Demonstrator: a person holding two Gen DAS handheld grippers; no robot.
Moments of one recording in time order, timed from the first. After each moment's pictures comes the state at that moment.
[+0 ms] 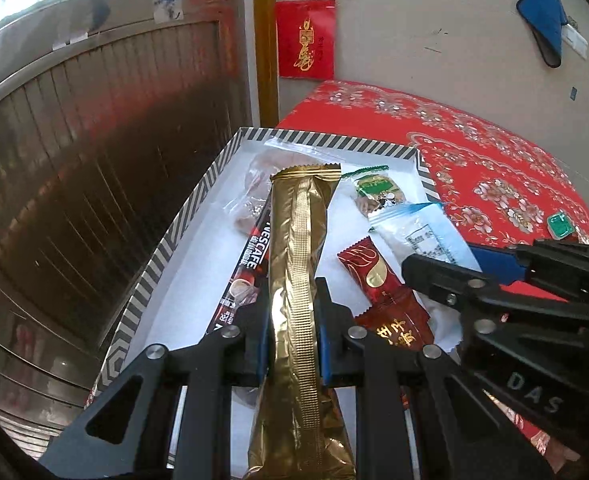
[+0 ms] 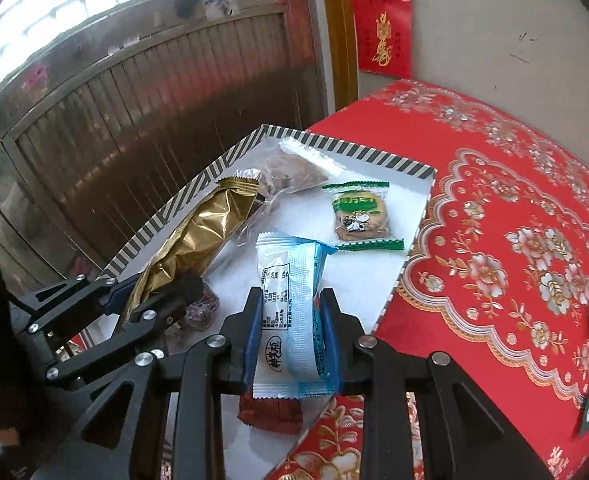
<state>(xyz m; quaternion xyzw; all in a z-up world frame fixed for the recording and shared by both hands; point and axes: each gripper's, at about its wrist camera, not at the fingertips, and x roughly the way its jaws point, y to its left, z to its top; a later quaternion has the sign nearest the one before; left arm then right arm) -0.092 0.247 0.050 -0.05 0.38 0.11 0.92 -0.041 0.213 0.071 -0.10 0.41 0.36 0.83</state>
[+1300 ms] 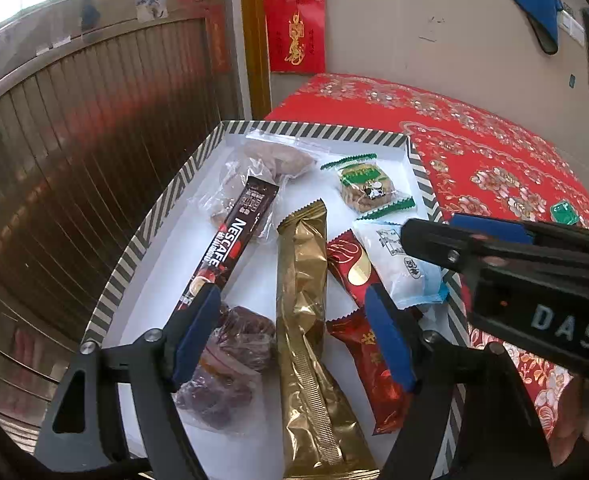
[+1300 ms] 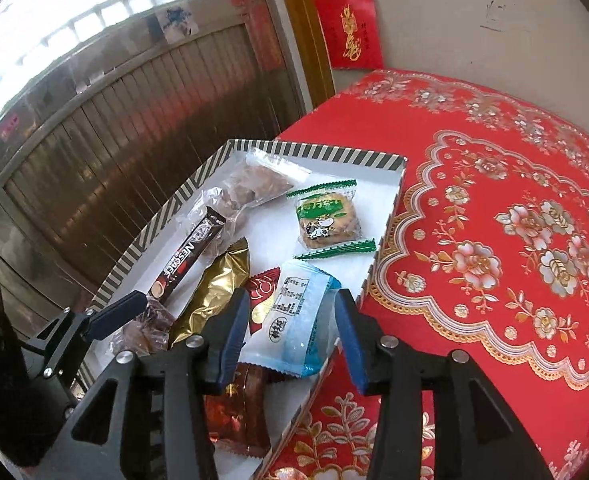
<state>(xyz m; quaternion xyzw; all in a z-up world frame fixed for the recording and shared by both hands) -0.080 0.232 0.039 -0.04 0.39 0.11 0.91 -0.018 0.187 0.067 -0.03 0.42 0.35 0.84</state>
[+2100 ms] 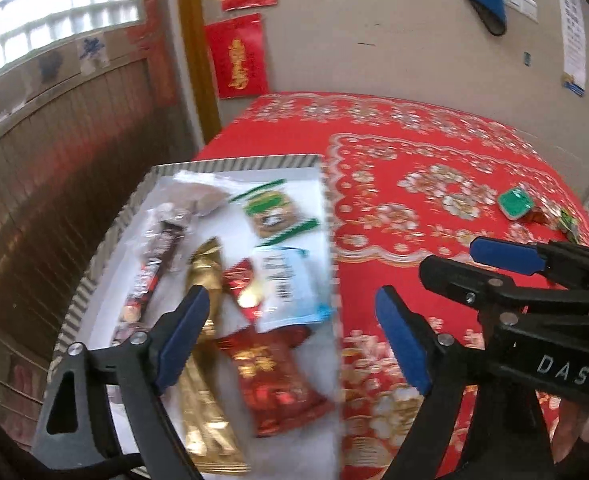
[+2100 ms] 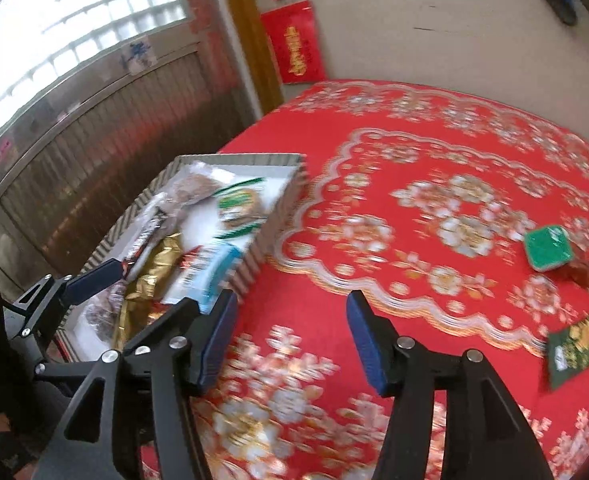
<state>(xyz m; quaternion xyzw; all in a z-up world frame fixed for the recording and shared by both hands) -0.071 0.152 0.063 0.01 0.37 0.05 0.93 -0.021 0.083 0.073 -0.01 0.41 0.29 0.87</state>
